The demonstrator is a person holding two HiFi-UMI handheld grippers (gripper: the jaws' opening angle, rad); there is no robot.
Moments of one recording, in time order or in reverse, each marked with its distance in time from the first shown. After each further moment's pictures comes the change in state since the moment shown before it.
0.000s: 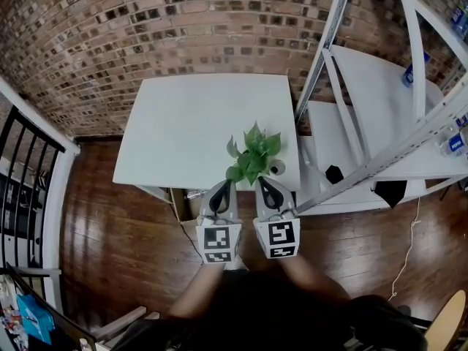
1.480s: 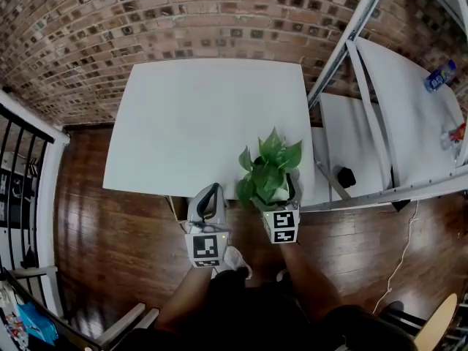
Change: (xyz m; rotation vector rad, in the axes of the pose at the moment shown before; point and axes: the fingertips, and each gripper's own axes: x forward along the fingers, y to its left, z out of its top) left arm 0.046 0.090 -0.068 0.036 -0.014 0.024; right arm 0.107 -0.029 -0.174 0.054 0.237 -0.037
